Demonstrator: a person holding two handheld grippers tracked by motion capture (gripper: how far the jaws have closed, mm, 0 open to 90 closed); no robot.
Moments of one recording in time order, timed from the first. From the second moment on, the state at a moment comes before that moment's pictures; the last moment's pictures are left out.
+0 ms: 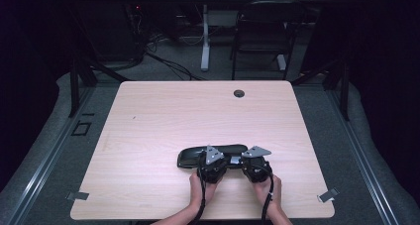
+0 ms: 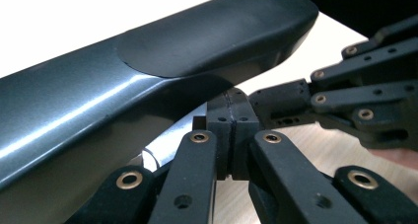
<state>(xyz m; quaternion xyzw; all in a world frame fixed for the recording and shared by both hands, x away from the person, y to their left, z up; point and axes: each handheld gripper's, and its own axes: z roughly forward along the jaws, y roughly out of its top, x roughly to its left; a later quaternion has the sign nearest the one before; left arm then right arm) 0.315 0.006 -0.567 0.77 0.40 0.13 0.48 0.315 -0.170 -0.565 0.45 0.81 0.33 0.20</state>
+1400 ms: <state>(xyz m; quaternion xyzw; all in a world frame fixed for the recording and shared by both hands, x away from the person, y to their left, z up) 0.312 -0.013 -0.579 0.72 0.42 0.15 0.52 0.314 -0.172 -0.566 0.44 0.81 0.33 0.20</state>
